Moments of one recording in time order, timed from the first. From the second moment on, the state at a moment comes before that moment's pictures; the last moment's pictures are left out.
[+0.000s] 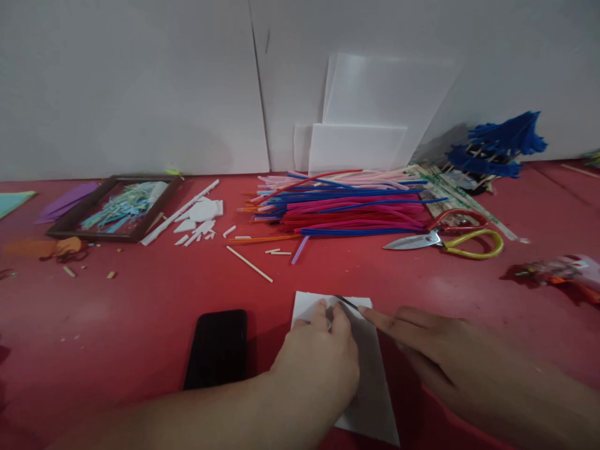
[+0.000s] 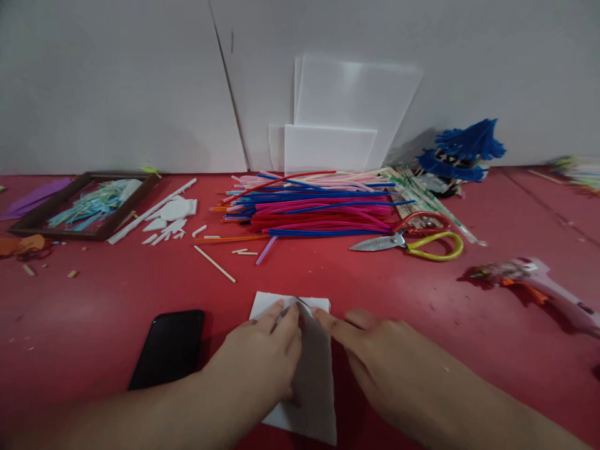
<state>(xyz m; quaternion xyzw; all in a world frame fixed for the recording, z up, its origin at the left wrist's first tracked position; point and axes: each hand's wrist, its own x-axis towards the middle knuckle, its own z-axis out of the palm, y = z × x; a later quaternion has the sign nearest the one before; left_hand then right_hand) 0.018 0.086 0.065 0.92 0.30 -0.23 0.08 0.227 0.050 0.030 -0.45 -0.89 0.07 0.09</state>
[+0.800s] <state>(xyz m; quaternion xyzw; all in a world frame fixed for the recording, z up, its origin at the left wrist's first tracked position) 0.016 0.090 0.063 0.93 0.30 -0.18 0.09 0.219 0.057 0.053 -0.45 -0.87 0.20 0.06</state>
